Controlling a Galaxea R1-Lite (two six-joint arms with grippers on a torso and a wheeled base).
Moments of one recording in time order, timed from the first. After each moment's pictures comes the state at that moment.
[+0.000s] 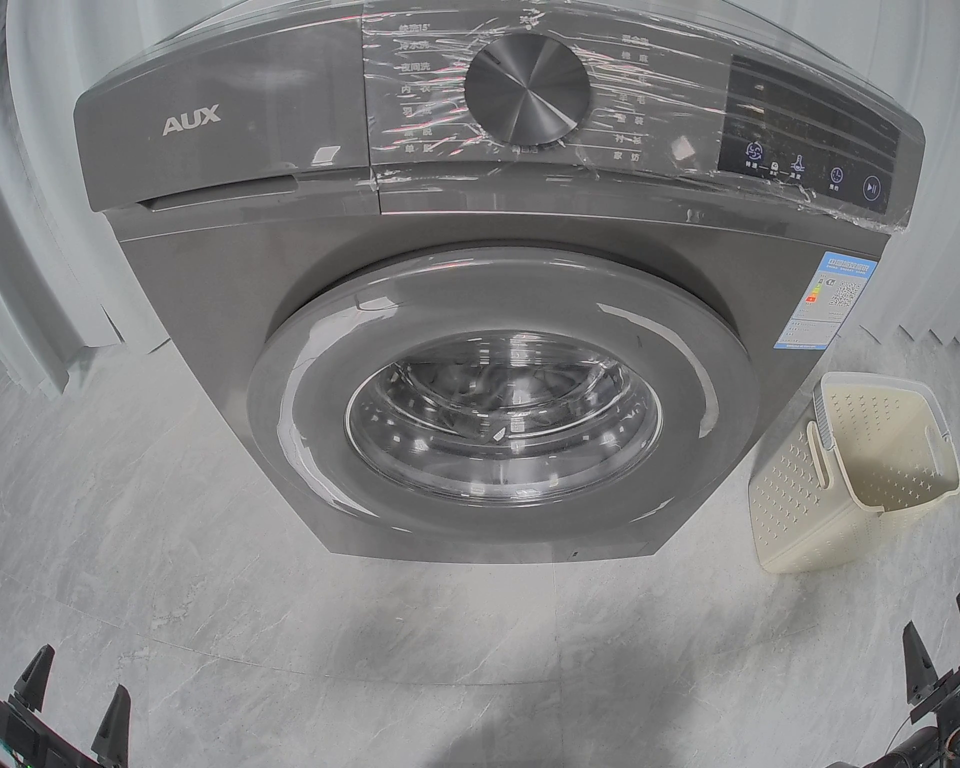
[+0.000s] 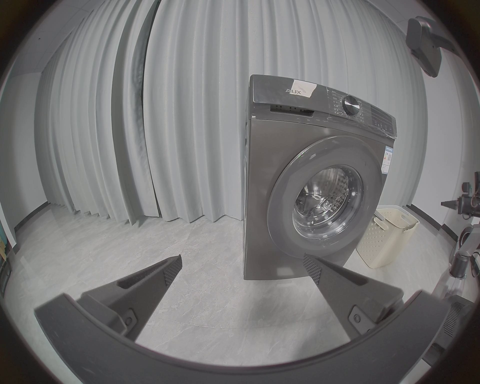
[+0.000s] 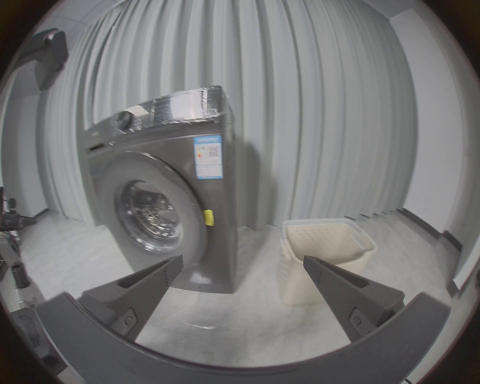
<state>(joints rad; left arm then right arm) 0.00 0.02 -0.02 0.00 -0.01 -0.01 -0.04 0.09 -0.02 -0.13 0.01 0.01</state>
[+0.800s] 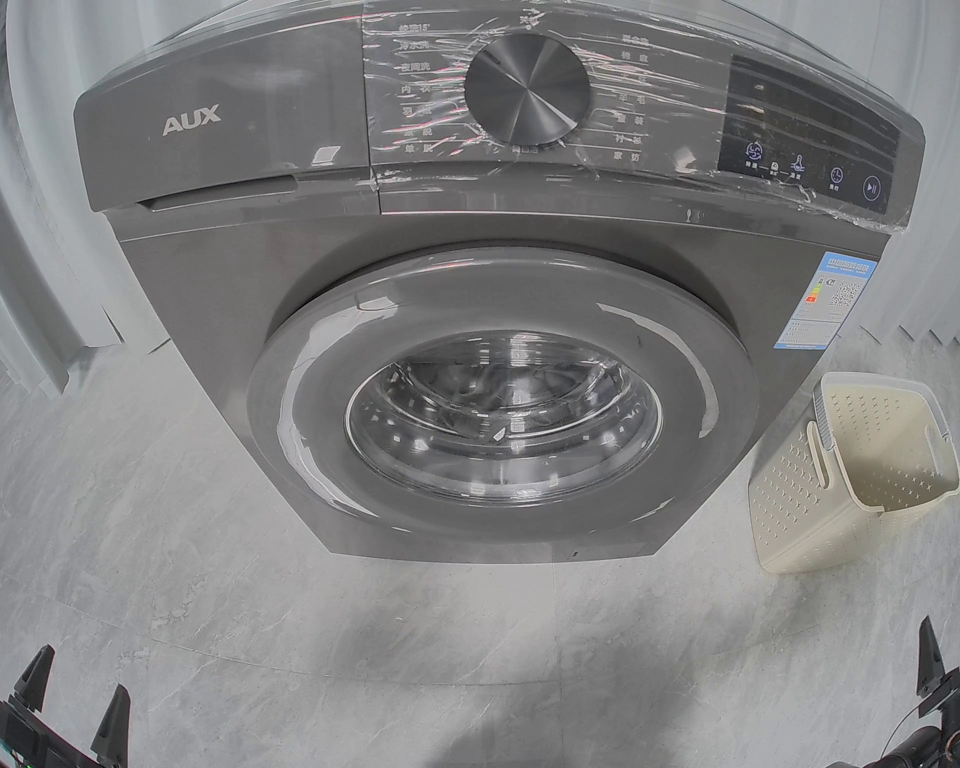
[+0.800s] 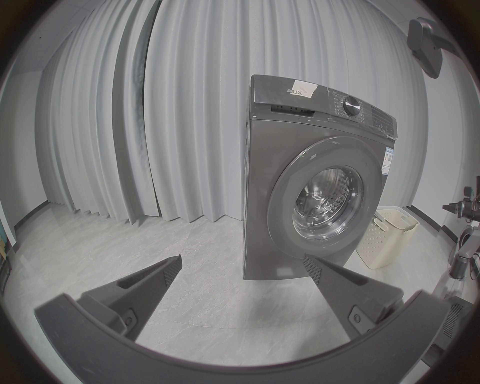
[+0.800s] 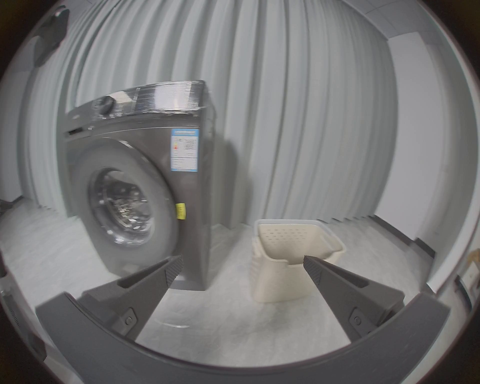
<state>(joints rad) 0.00 0.02 -0.02 0.00 -0.01 -0.02 0.00 0.01 -0.02 -0.07 -0.22 -0.05</state>
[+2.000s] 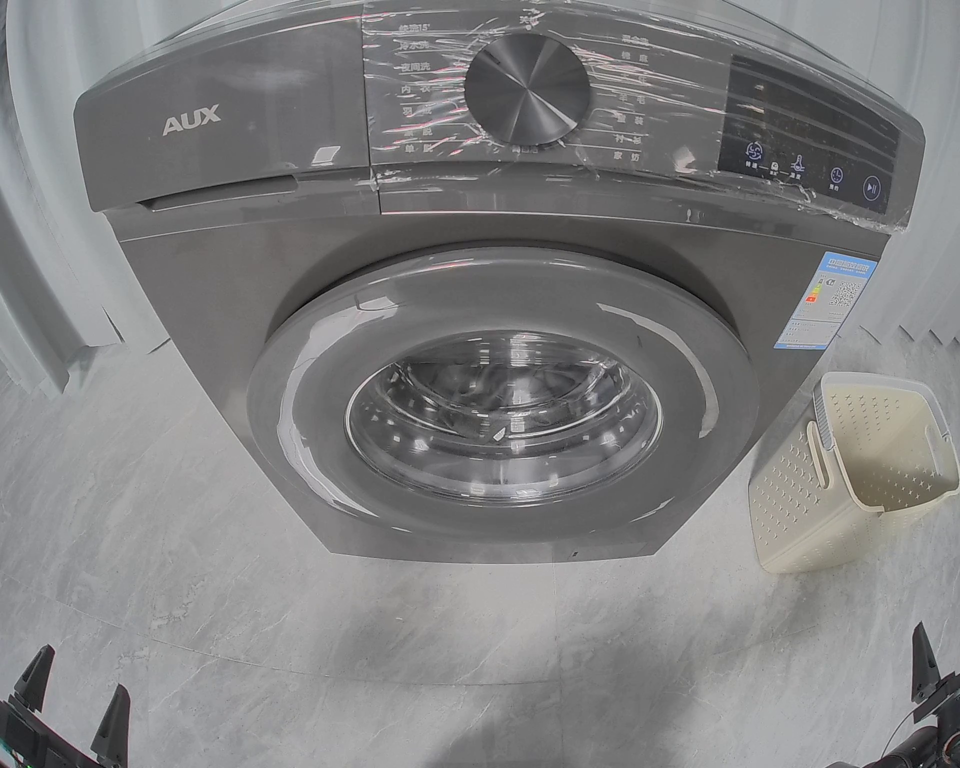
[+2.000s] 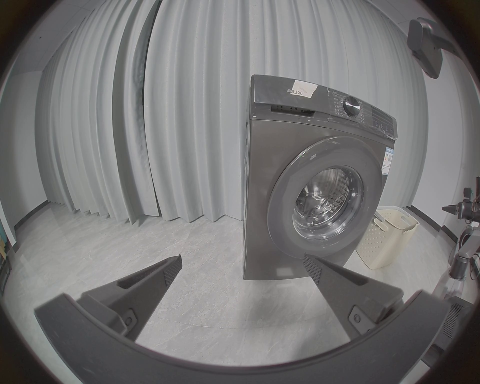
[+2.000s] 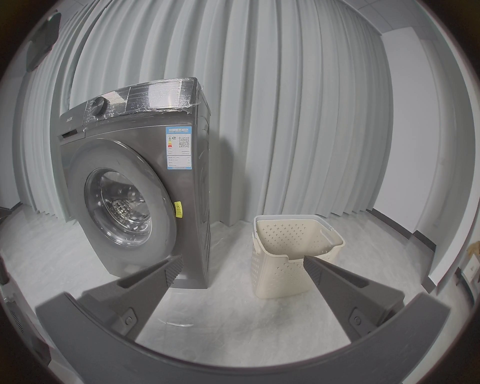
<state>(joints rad) 0.00 0.02 -0.02 0.00 -0.01 -0.02 0.00 0.01 -0.02 -0.05 -0.19 -0.02</state>
